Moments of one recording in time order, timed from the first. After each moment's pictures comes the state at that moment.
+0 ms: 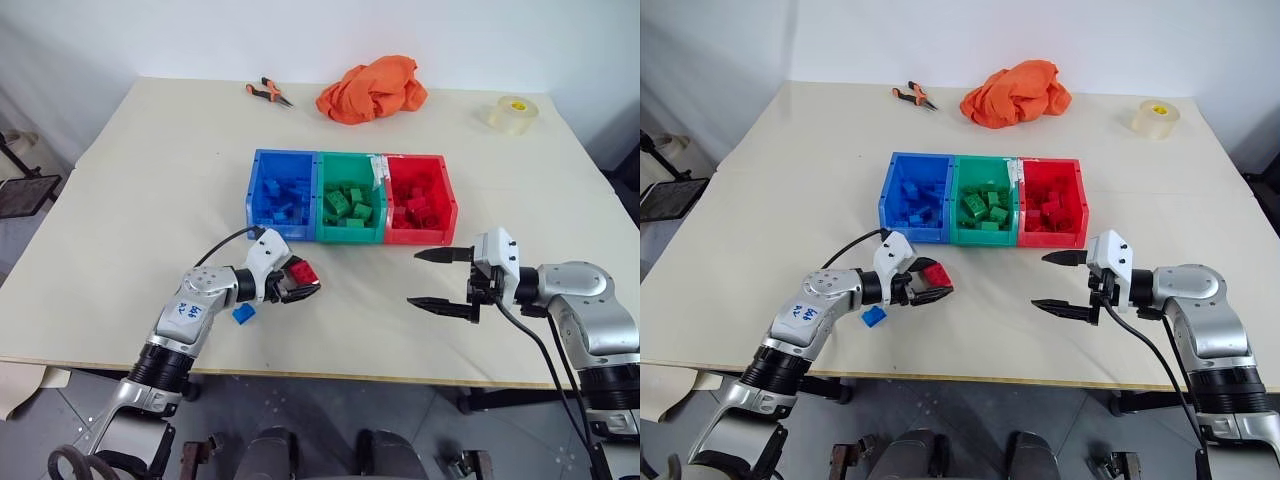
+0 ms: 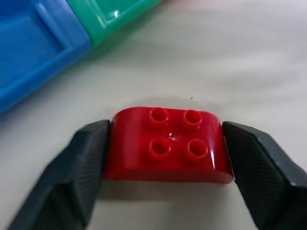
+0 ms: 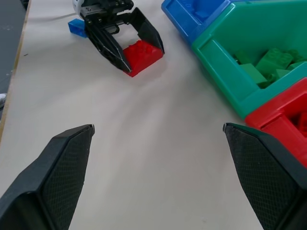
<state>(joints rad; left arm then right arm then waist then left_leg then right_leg) -0.52 0.44 -0.19 0.12 -0.19 0.44 -0.74 -0.38 -0.74 -0.05 0.07 0.39 0.18 1.28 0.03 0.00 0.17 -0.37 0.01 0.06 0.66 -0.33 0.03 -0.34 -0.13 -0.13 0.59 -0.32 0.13</state>
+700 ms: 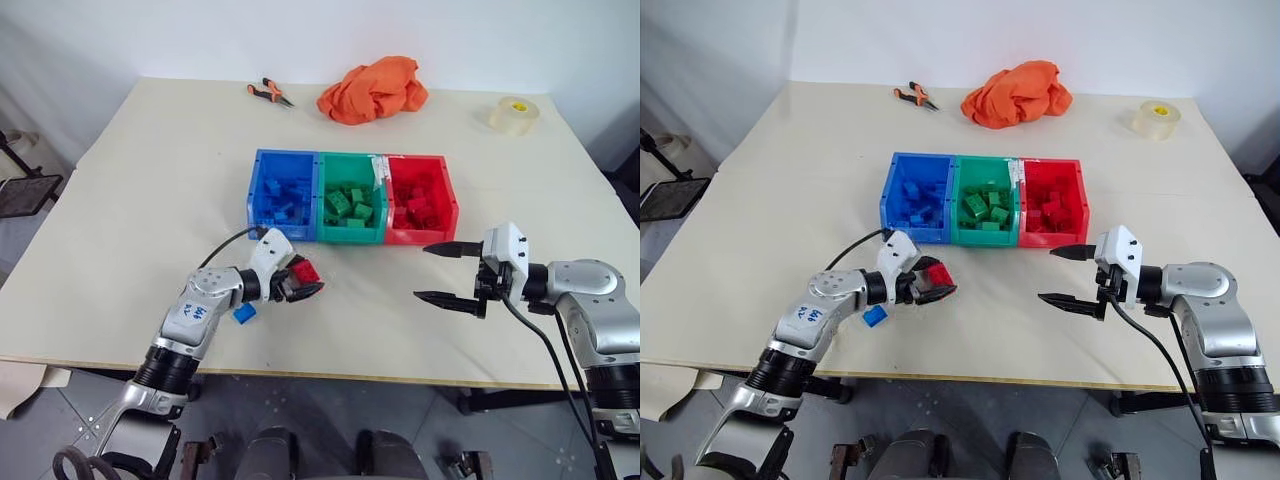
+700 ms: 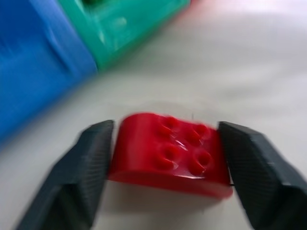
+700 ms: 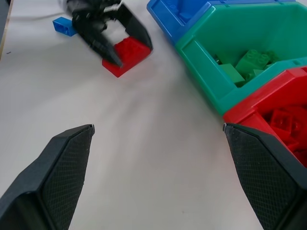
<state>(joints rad) -0.50 0.41 -0.18 0.08 -0.17 0.50 -0.70 -0.38 -0.76 -0.07 0.08 0.38 0.15 1.26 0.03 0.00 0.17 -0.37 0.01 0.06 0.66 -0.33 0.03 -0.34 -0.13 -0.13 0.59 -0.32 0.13</state>
